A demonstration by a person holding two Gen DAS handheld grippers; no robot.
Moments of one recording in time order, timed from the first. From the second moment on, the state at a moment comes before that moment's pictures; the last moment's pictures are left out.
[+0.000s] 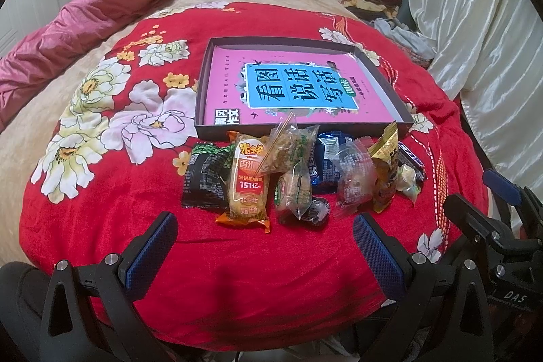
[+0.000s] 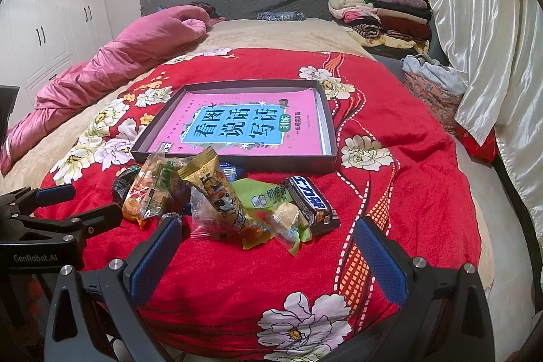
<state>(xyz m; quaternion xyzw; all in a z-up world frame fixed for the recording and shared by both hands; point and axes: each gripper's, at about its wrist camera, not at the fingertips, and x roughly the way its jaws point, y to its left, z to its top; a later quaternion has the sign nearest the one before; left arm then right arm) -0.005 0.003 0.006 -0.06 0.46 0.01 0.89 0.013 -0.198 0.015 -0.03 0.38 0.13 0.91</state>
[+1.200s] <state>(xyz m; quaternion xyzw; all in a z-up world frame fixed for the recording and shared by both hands) 0.062 0.091 -0.049 -0.10 0.51 0.02 0.85 0.091 -0.235 -0.027 -0.03 0.44 0.12 0.89</state>
